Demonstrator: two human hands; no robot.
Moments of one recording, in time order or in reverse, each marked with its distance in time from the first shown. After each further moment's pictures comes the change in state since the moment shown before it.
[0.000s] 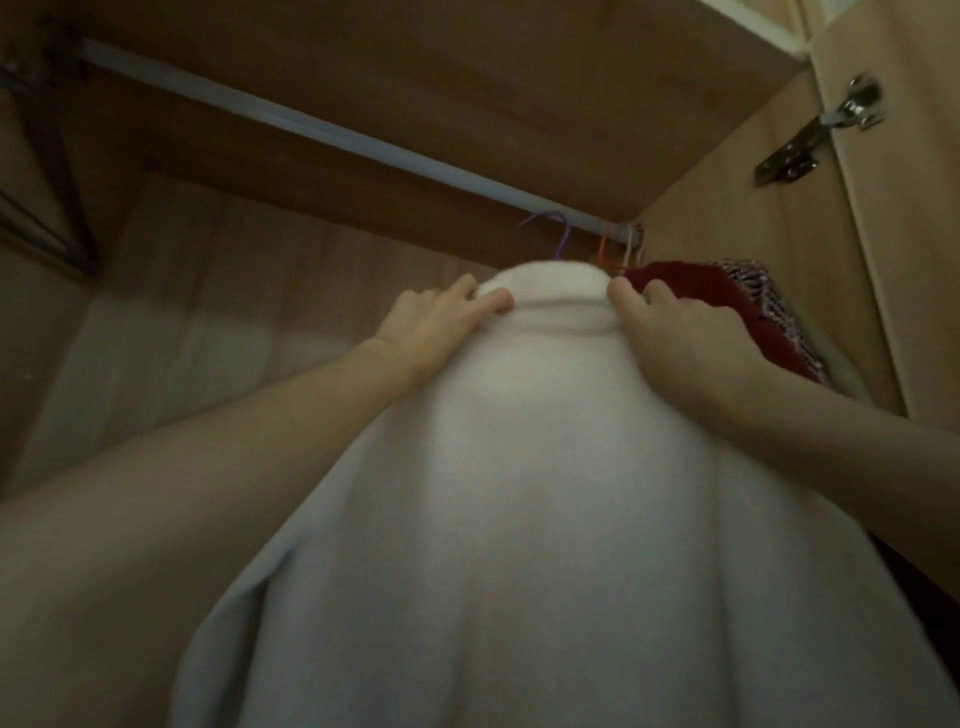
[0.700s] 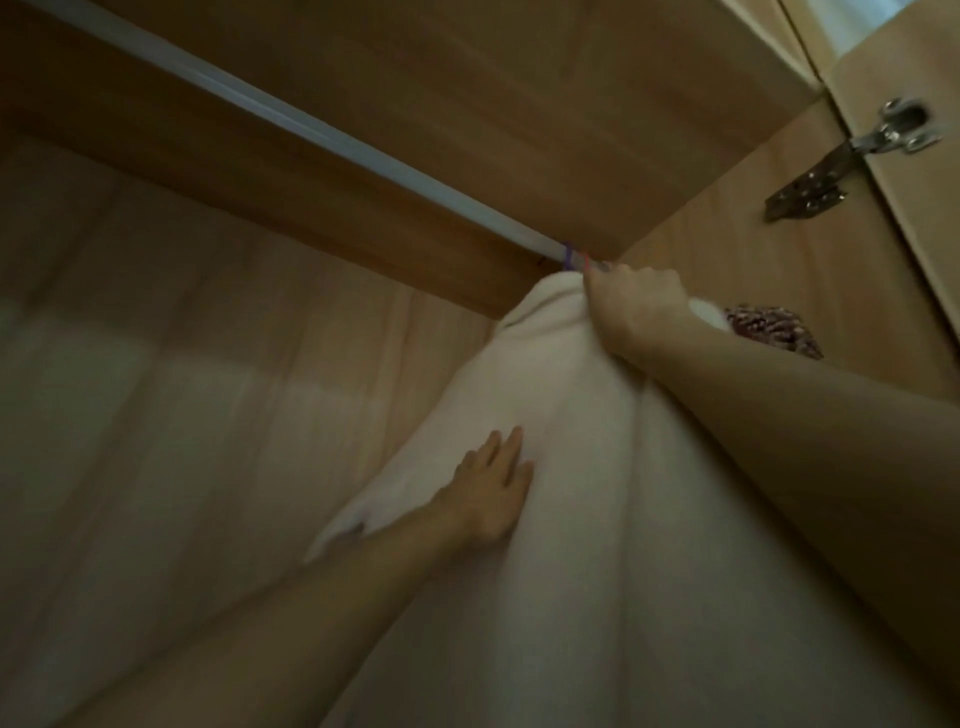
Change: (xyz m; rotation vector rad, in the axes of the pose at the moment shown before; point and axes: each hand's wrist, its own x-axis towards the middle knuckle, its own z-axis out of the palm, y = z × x) left_hand 0.059 0.105 0.209 -0.810 -0.354 -0.182; right_hand 0.139 0.043 0.095 -0.191 -0.038 0.121
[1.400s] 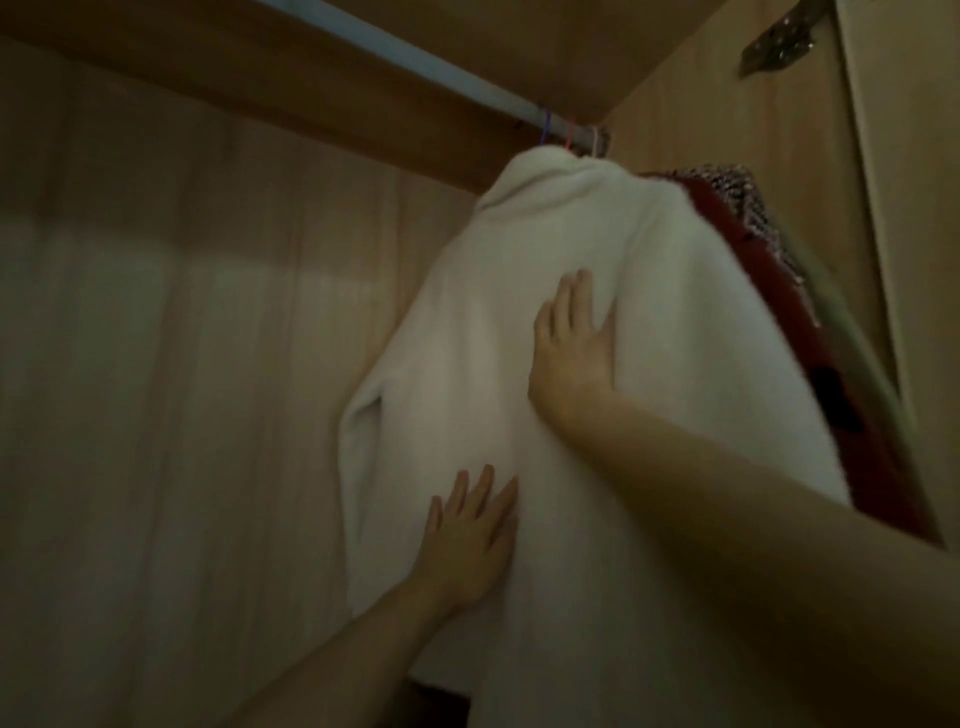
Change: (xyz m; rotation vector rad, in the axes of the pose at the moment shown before) left_hand -0.209 -0.014 0.080 0.141 -0.197 -0.027; right_hand -0.176 -0.103 -0.019 -0.247 -0.453 0.037
